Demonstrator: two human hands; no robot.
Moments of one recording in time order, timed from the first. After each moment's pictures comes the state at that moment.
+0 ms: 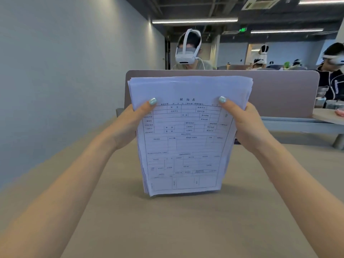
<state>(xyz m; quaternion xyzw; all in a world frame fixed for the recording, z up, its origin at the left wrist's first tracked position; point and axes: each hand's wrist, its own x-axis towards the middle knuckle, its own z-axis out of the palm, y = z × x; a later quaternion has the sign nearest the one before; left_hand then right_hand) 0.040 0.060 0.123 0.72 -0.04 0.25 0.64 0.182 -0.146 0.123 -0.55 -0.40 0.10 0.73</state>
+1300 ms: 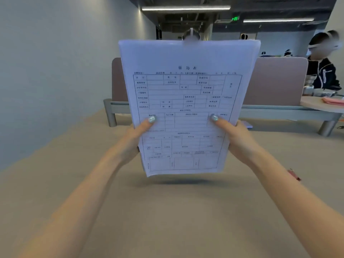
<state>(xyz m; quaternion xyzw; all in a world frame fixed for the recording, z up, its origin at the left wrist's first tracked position) 0.056 0.038 0.059 0.69 0.00 0.21 0.69 0.194 -0.167 0.067 -0.57 -0.33 0.18 0.73</state>
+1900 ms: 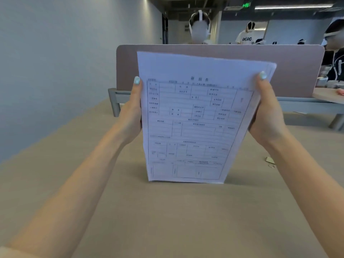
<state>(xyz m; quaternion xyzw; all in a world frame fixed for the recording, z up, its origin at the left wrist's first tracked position) 0.057 0.028 0.090 0.70 0.06 0.29 0.65 0.185 -0.180 0.100 -0.51 -0.35 0.12 0.77</state>
